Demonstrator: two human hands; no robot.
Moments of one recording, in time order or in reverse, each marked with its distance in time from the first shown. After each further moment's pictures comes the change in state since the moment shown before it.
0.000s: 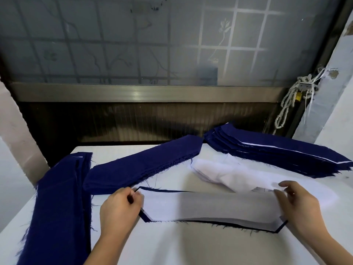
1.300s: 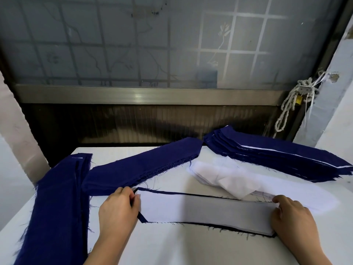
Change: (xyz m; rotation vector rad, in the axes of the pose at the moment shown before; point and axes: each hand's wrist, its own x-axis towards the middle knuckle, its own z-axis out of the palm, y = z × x) left_hand 0.000 0.002 0.005 0.270 0.048 0.145; right_hand -0.017 0.006 0.015 -0.539 0.045 -0.144
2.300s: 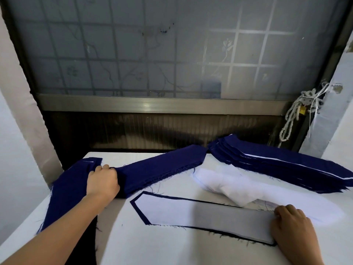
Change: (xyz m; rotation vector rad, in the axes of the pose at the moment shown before) left_hand 0.091 -0.040 -0.039 0.585 -0.219 -0.011; right_hand 0.003 0.000 -0.008 -0.016 -0.124 -0.046
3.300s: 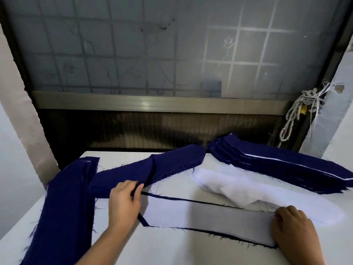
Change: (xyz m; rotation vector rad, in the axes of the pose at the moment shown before) left_hand -0.063 0.062 0.029 -0.904 0.512 0.149; right_hand 0.002 0.002 0.006 0.004 0.060 -0.030
